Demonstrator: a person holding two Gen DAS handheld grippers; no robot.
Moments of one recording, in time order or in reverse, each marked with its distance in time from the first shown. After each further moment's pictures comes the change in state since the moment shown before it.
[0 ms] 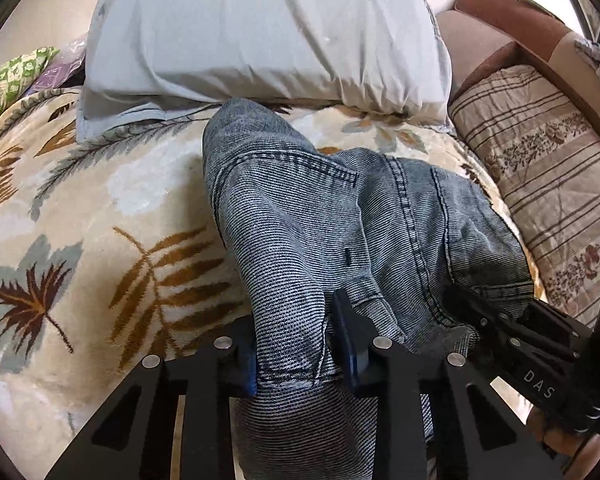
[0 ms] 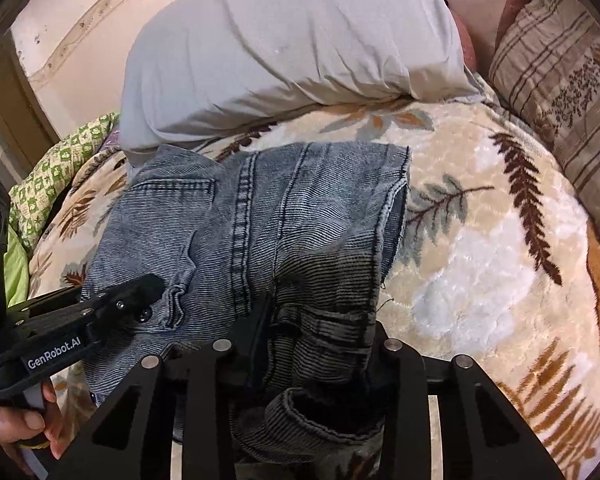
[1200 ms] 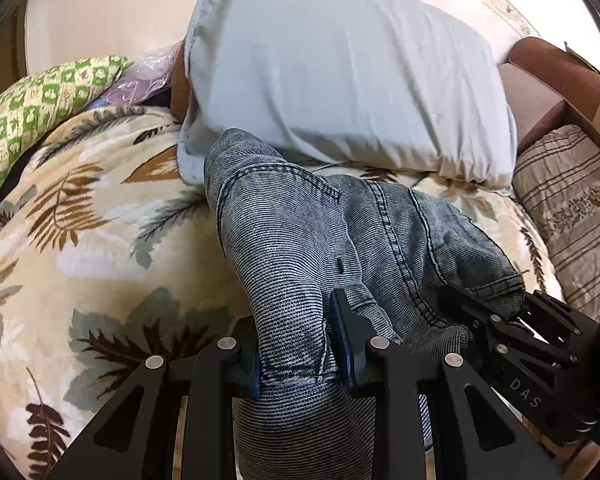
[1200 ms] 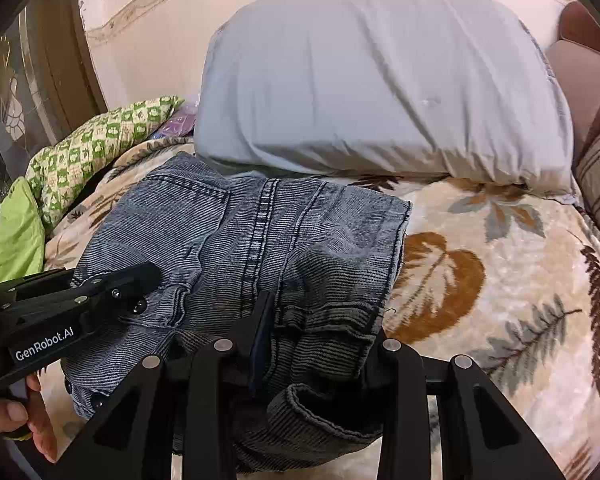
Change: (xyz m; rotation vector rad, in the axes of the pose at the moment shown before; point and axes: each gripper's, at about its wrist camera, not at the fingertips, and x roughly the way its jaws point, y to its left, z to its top) left arm -0.040 0.088 0.021 -0.087 -0.111 0.137; right arm 0.048 0.127 0.053 -0.216 -0.057 0.074
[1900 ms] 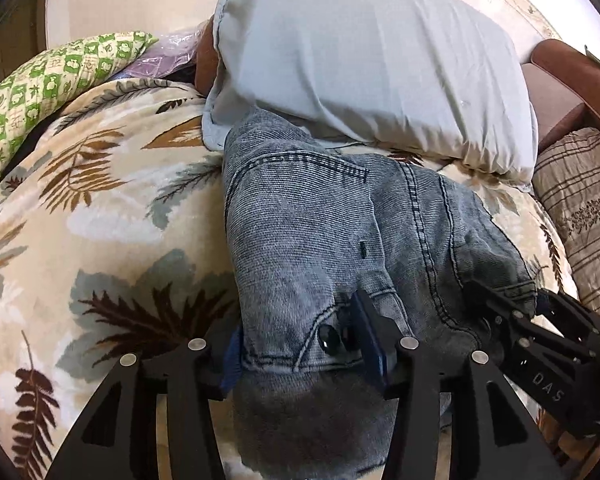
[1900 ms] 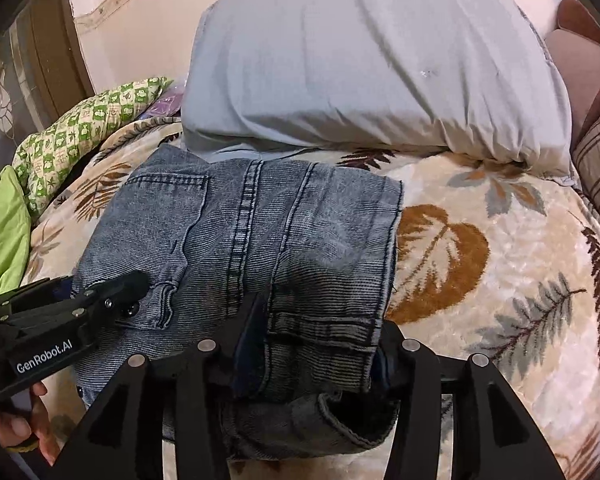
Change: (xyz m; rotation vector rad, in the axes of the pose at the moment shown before) left arm 0.009 0.007 -0.021 -0.042 0.009 0.052; right arm 0.007 -0.001 -0.014 0.016 0.041 -0.041
